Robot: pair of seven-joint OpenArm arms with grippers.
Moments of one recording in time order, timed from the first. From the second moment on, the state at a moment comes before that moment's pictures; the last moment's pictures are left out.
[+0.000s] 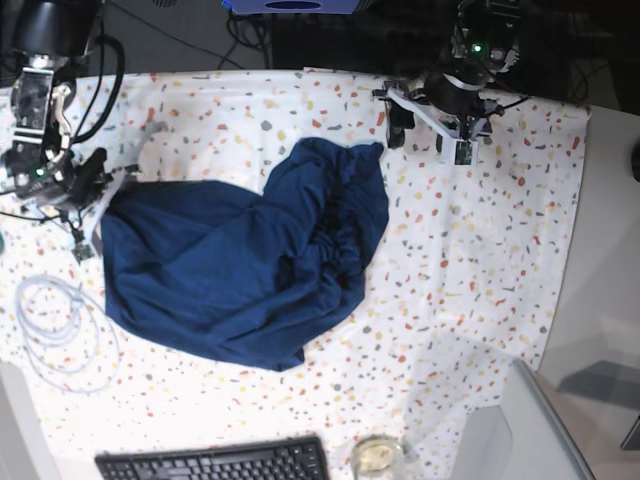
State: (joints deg) left arm 31.5 -10.4 1.1 97.3 -15.1 -0.7 22.6; right arm -5.4 8.4 15.4 85.3 -2.7 29.6 -51.9
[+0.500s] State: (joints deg) left arm 29.8 -10.9 1.9 100.0 -15.0 -0.6 22.7; right arm -9.9 16.5 25.4 81.7 -2.7 30.0 -51.1
